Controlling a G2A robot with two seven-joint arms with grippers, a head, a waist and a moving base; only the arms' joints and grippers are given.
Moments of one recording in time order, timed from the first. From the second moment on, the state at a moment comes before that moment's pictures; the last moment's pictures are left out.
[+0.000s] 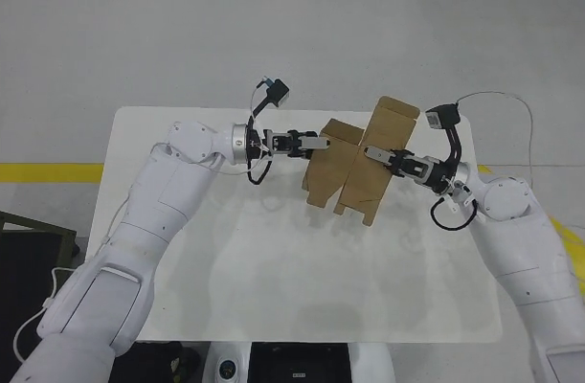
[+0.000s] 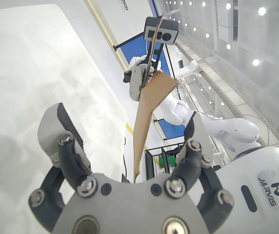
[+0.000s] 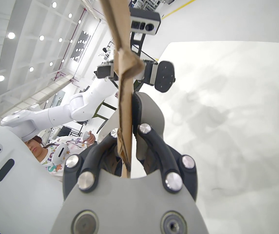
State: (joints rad) left arm 0.50 -1.33 -0.94 -0.91 -0.36 -0.53 -1.18; right arm -0.84 -1.02 1.16 -1.27 0.39 -0.65 0.95
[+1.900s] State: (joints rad) left arm 0.53 -1.26 -0.92 -0.98 -0.42 -0.28 -1.54; right arm -0.88 -0.98 1.29 -1.21 0.42 -0.60 1.23
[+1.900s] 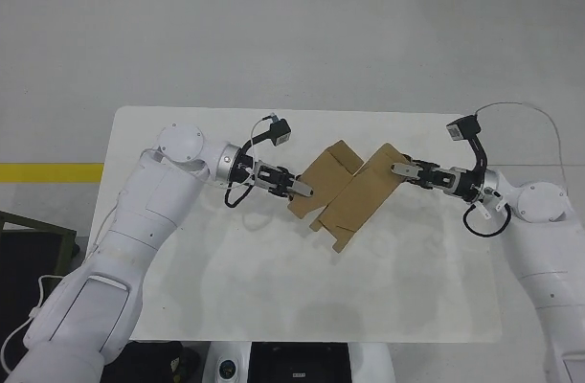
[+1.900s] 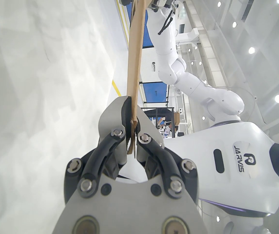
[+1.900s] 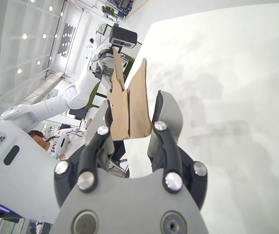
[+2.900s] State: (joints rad) left arm 0.49 -1.13 -0.75 -1.08 -0.56 -0.28 -1.54; right arm -0.92 -0.92 1.17 -1.29 0.52 -0.55 1.27
